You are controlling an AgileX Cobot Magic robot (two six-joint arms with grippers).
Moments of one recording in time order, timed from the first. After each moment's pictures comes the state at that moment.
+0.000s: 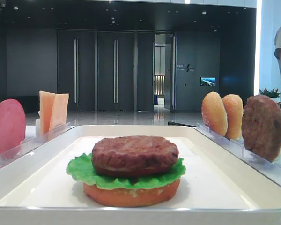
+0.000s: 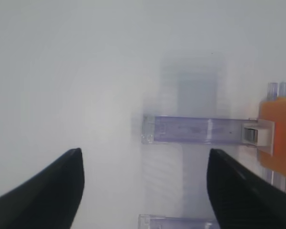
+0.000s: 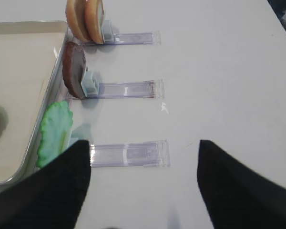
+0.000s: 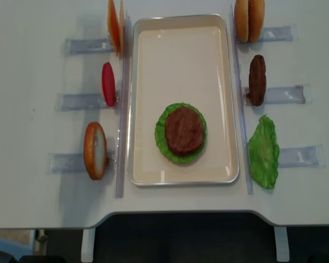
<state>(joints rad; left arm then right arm) 0.02 1.99 -1.98 0.07 1.24 -0.05 0.01 -0.01 -0.51 0.10 1.13 -0.04</state>
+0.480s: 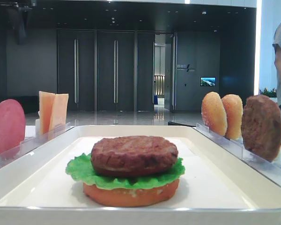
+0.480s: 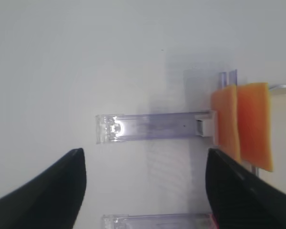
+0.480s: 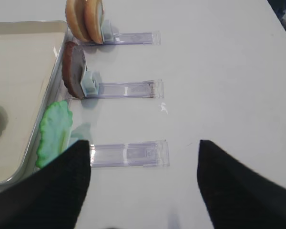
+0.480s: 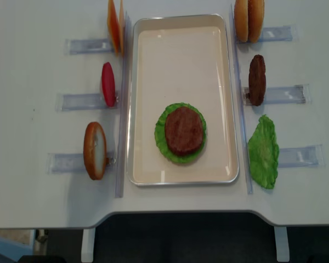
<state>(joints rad) -0.12 1.99 -1.98 0.13 1.24 -0.12 0.01 -0.01 -0.51 0.10 1.13 -0.04</state>
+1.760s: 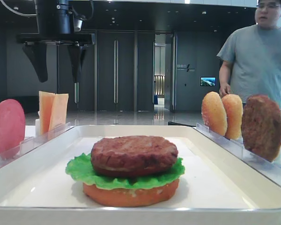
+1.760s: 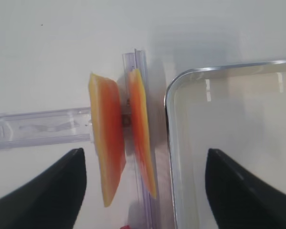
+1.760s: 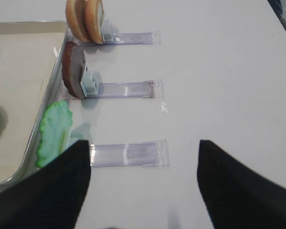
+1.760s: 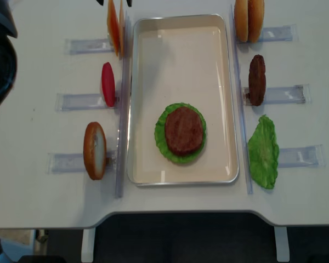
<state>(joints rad) -0.37 2.14 -1.98 0.15 1.18 -0.32 0.01 -0.01 -0.51 0.10 1.13 -0.04</state>
